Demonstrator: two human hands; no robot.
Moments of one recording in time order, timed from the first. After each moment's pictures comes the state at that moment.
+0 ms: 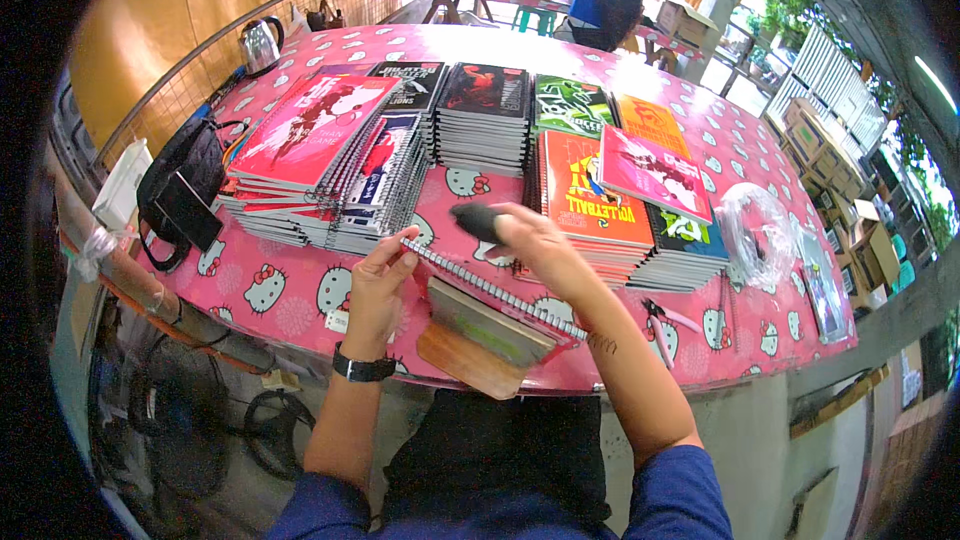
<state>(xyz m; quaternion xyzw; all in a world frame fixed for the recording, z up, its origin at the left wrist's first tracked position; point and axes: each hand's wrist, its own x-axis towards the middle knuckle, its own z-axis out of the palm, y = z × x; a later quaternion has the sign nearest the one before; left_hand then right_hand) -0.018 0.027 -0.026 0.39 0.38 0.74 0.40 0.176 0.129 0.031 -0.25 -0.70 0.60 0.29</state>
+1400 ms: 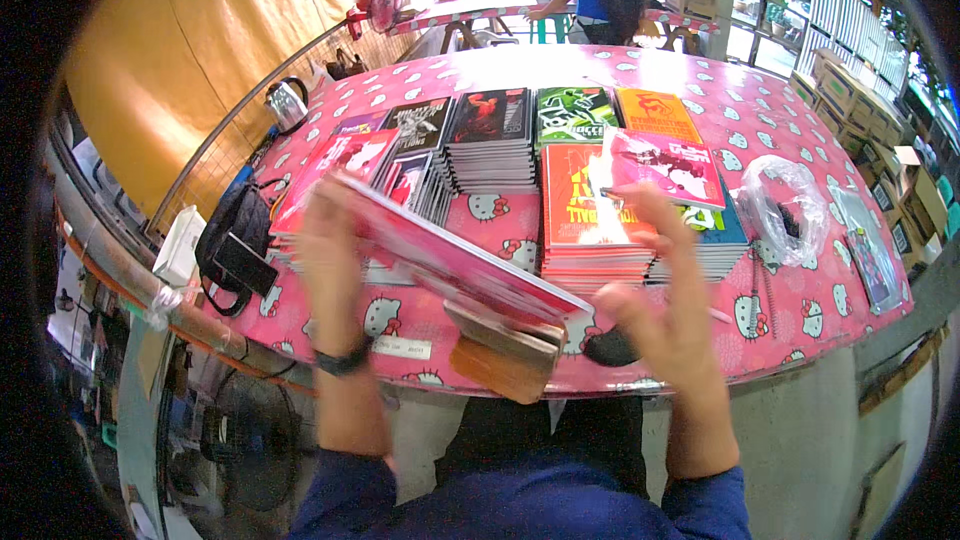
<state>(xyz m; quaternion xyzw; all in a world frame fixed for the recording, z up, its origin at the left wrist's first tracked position) -0.012 0.025 0.120 0.50 0.49 0.70 0.11 0.268 0.050 0.115 -0.26 -0.72 0.24 0.59</state>
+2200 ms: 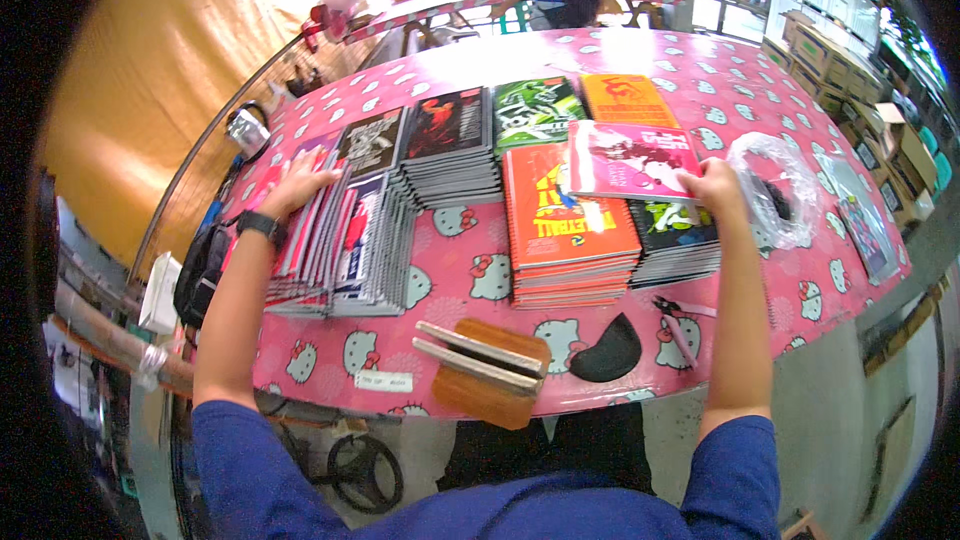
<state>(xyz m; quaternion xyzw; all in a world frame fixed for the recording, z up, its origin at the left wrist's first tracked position) -0.211 0.191 0.115 0.58 0.81 0.04 0.02 0.386 0.292 0.028 -0.68 -0.65 0.13 0.31</state>
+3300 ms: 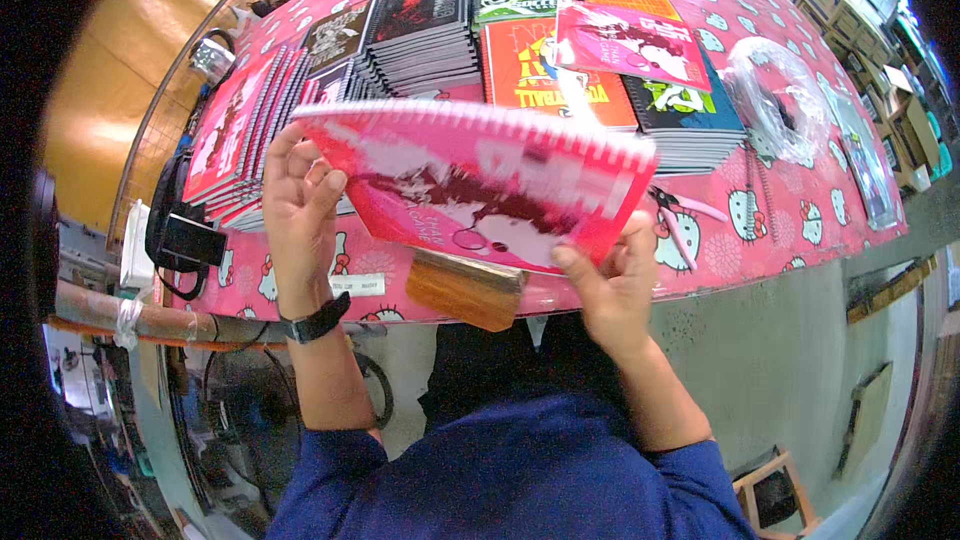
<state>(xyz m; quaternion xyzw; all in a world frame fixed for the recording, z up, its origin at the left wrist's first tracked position) -0.003 0.039 0.064 0.52 0.37 0.69 0.35 0.259 0.027 0.007 -0.30 -0.53 0.48 0.64</state>
